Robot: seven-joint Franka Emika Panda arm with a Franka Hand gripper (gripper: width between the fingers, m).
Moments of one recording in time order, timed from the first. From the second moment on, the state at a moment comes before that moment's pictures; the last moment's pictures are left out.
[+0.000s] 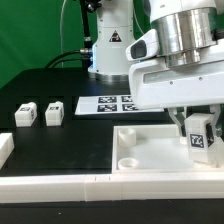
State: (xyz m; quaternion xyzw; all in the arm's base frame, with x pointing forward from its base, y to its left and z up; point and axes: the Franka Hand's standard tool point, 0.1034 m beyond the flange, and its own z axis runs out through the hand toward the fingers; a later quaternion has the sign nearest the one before) arm 0.618 0.107 0.070 -0.90 0.39 -0.11 0.12
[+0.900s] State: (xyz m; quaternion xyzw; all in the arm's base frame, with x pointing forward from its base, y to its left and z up) arm 0.617 0.108 0.069 -0.80 0.58 -0.08 0.14
